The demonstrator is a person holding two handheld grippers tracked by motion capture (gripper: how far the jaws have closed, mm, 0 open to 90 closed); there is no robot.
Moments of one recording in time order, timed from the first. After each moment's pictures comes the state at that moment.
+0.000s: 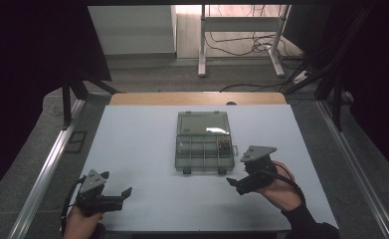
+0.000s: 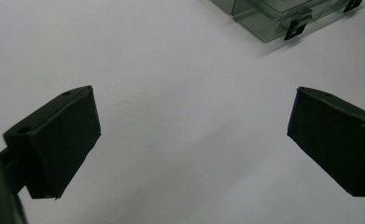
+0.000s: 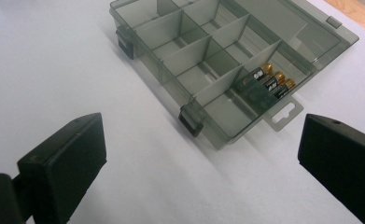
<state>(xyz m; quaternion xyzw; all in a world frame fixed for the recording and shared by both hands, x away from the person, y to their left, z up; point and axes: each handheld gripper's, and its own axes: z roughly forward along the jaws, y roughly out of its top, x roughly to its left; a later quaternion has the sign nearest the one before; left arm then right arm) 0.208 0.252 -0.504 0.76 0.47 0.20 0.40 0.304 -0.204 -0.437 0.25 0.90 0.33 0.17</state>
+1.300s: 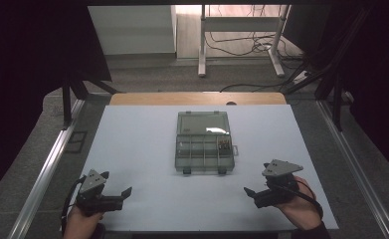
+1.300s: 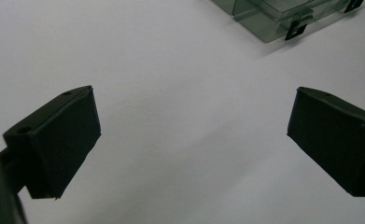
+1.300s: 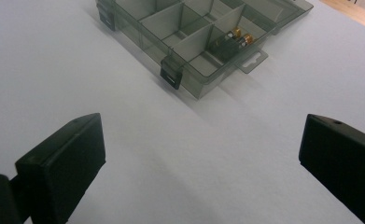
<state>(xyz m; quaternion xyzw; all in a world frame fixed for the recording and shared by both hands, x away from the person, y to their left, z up) 0.208 0.252 -0.504 0.76 0.47 0.20 0.40 0.268 -0.253 -0.445 0.29 0.87 0.34 0.20</state>
